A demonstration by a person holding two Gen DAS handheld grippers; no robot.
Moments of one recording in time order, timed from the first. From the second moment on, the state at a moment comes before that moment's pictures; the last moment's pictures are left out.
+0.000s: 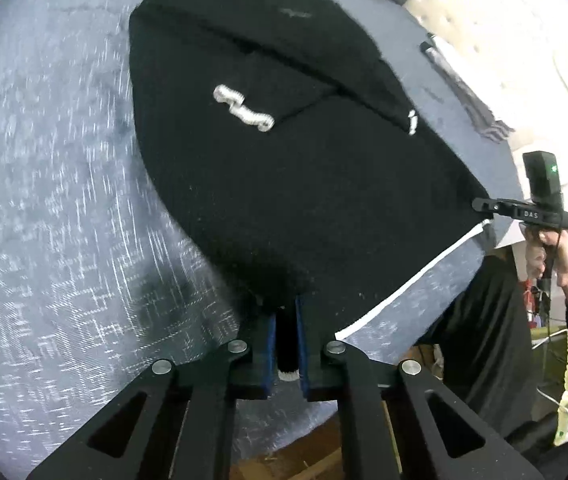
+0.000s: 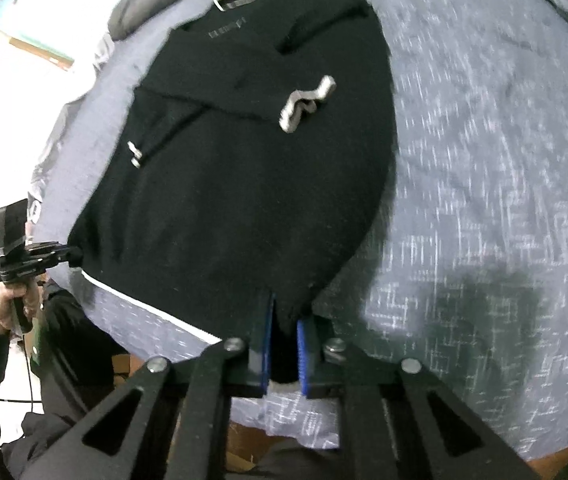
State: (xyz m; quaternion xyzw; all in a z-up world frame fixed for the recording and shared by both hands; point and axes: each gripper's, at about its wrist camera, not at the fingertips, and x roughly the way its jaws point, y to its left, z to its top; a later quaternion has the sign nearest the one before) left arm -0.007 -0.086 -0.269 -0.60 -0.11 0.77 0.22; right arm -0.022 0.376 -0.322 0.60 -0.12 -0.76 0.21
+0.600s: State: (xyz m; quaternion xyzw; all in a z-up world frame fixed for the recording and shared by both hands) left arm -0.011 -0.080 -0.191 -0.52 -0.10 0.81 0.25; right arm -0.015 0.371 -0.225 0.50 -0.14 -0.81 0.26
